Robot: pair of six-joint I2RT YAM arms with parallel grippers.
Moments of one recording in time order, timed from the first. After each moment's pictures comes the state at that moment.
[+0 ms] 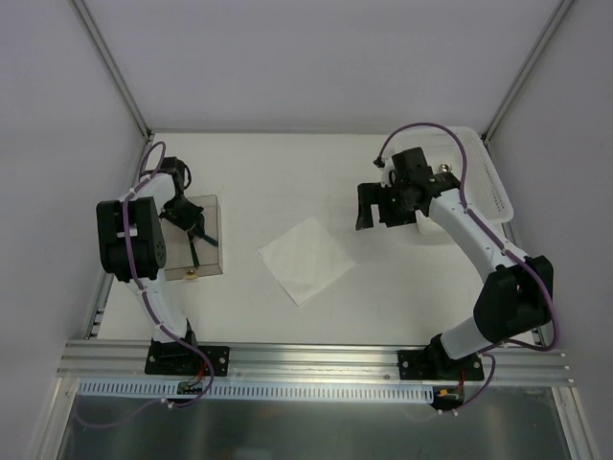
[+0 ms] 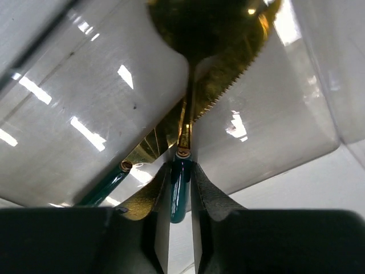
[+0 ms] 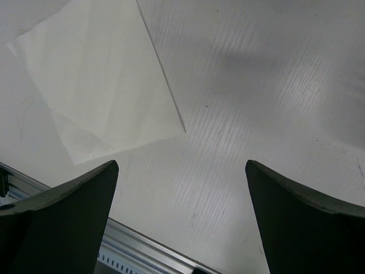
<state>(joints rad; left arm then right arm) 0.13 1.92 1.30 -0.81 -0.03 -0.92 0.37 1.52 1.29 -0.83 -0.23 0.17</state>
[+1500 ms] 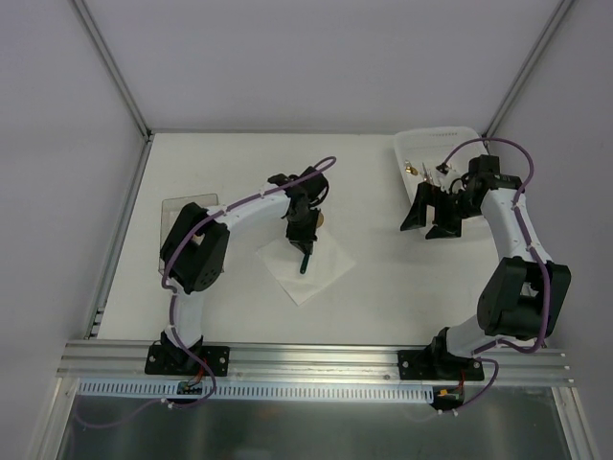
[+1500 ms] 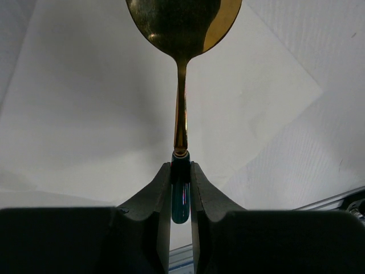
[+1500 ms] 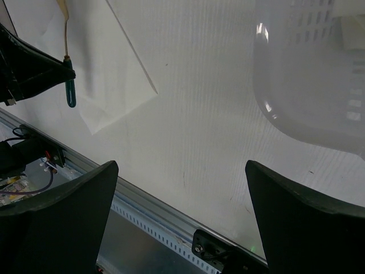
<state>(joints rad) -0.68 1.99 1.54 -0.87 0.15 -0.50 -0.12 1.52 1.26 -1.03 -0.59 -0.05</state>
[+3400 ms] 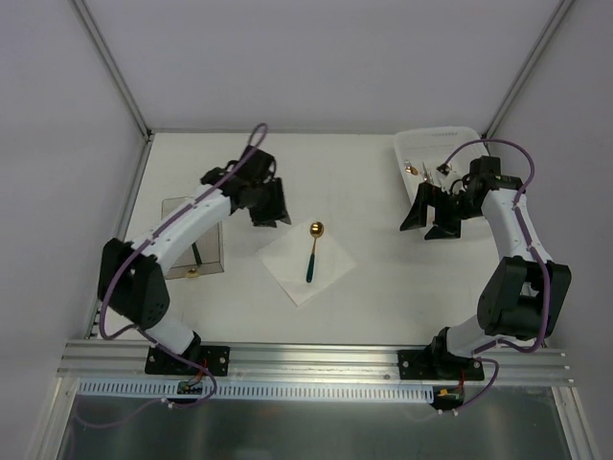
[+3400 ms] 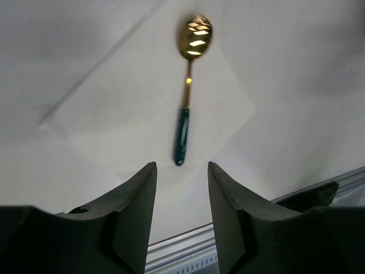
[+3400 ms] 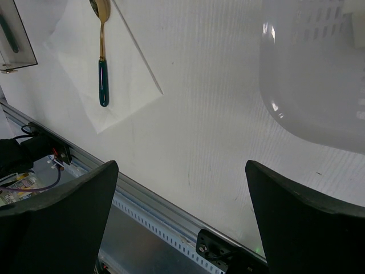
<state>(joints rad) -0.60 1.66 1.40 -0.78 0.12 -0.67 -0.13 1.52 1.25 -1.03 -0.62 -0.04</state>
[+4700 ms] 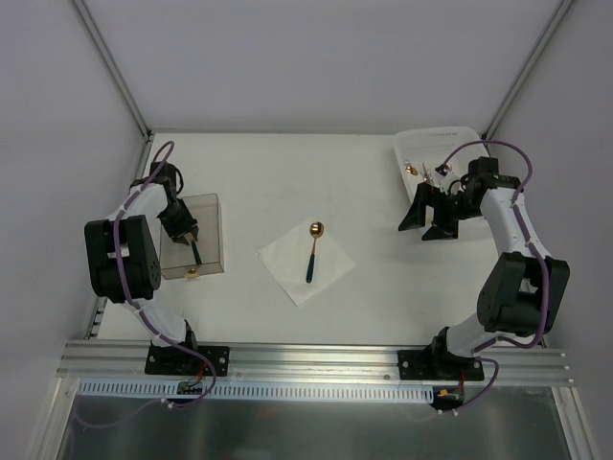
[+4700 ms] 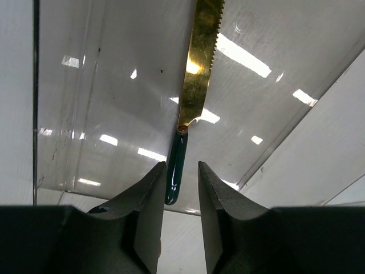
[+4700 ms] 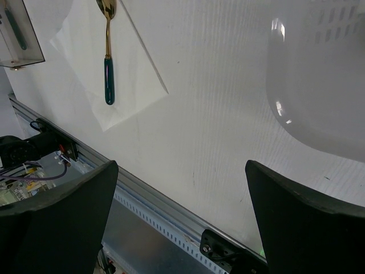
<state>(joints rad) 0.16 1.72 1.16 -0.78 0.00 -0.42 -0.13 1.54 1.25 -1.03 -0.65 -0.05</state>
